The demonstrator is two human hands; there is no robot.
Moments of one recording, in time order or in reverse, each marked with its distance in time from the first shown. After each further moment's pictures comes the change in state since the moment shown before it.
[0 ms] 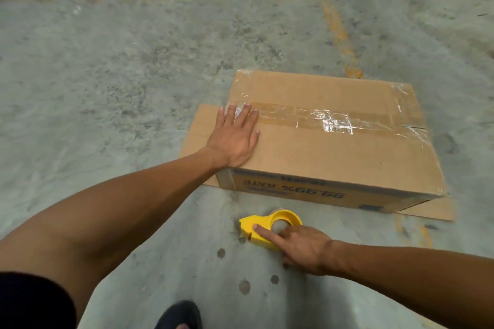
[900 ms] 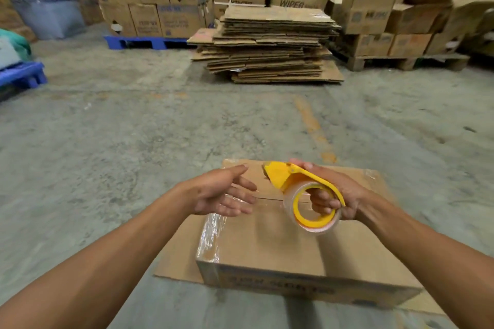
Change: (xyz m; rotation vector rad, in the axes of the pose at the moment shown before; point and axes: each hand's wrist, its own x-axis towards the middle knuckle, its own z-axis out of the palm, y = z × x) left_hand 0.010 0.015 -0.141 -1.396 -0.435 -0.419; right_hand -0.064 0.099 -0.233 1.794 0.476 -0.135
